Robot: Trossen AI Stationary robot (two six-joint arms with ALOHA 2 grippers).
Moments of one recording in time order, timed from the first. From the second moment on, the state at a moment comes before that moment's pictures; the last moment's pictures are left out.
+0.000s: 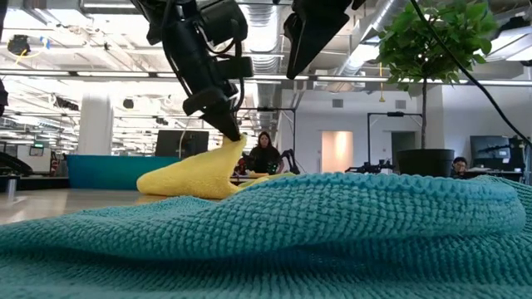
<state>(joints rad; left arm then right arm) 0.17 1.61 1.04 -0.38 -0.22 0.33 0.13 1.86 1.74 -1.07 0.11 -0.12</state>
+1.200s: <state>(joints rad) 0.52 1.65 1.04 -0.56 0.25 0.28 0.13 1.86 1.74 -1.07 0.11 -0.12</state>
